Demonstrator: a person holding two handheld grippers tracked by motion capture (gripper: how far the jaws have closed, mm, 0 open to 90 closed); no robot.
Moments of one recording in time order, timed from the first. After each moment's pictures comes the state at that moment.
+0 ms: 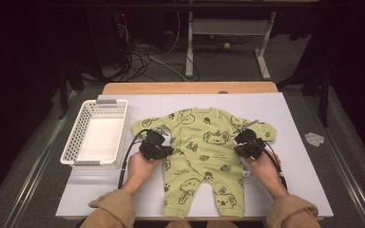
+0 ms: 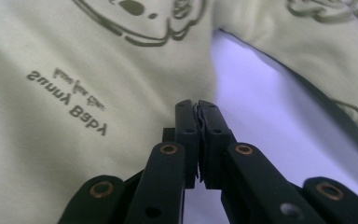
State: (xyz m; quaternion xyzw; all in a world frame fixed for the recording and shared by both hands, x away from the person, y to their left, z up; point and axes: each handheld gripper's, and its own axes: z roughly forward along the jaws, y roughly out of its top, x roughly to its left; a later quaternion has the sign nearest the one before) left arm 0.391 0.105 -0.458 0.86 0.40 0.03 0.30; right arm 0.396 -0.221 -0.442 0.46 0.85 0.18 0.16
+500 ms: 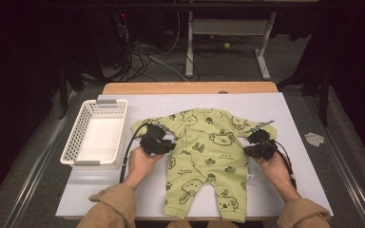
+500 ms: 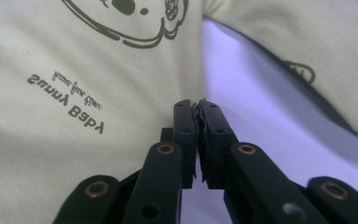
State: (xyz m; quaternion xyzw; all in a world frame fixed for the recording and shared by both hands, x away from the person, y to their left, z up) left arm 0.406 0.110 -0.440 0.85 0.42 0.04 0.32; right arm 0.393 -0.252 -0.440 0.48 0.84 0.20 0.14
